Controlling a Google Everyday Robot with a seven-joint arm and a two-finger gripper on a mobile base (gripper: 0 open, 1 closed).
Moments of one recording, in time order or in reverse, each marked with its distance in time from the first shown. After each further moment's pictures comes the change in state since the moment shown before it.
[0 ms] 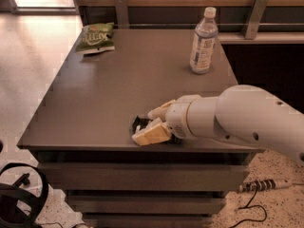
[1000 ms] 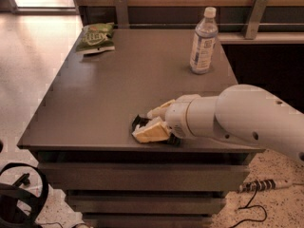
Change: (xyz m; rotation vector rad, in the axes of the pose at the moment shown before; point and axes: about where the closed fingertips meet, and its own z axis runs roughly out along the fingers) arm -0.001 0.000 0.000 0.000 0.000 0.000
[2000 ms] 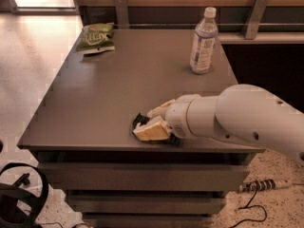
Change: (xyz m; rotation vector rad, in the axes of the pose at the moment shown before) arm -0.001 0.000 0.000 0.000 0.000 0.000
